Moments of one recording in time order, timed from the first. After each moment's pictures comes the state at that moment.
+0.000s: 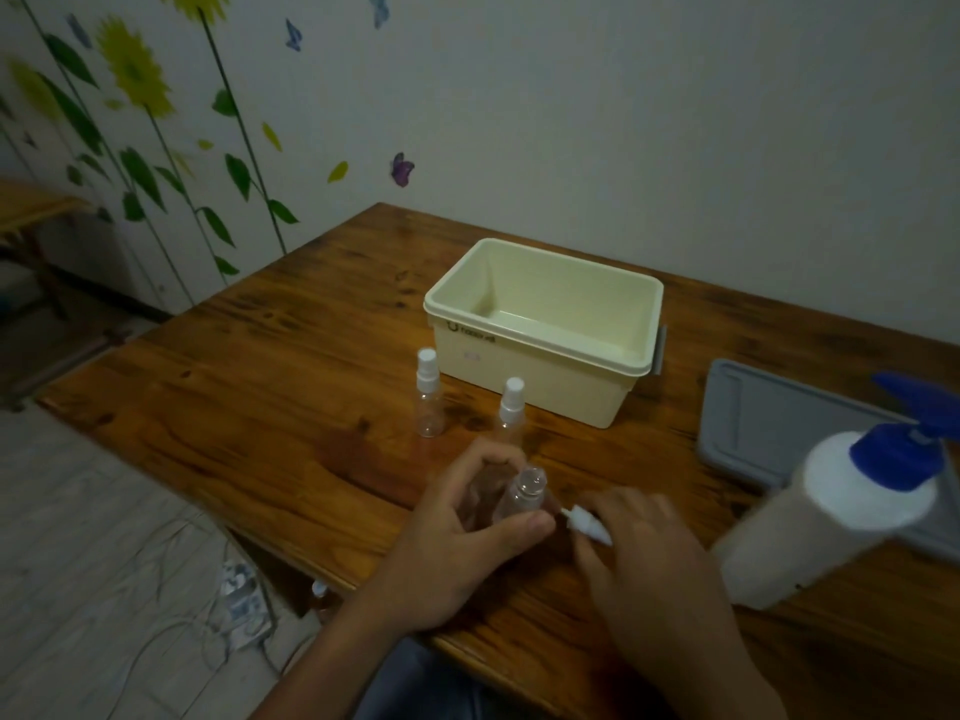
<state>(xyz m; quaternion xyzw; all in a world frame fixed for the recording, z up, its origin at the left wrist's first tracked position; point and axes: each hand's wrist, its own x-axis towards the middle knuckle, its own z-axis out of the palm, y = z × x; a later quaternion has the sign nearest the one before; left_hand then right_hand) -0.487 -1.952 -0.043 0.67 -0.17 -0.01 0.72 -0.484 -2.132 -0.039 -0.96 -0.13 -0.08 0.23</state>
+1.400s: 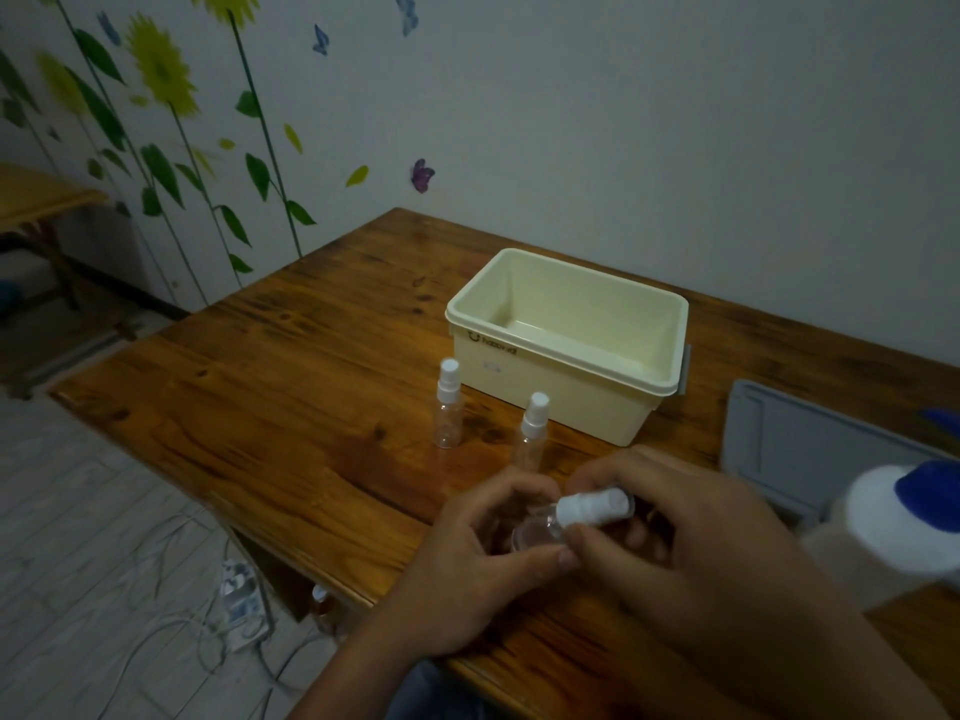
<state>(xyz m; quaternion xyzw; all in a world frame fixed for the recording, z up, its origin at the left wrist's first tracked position) -0.485 -1.952 -0.048 0.65 -0.18 0.00 0.73 -0.477 -2.125 0.049 -0.91 -0.32 -0.03 0.27</state>
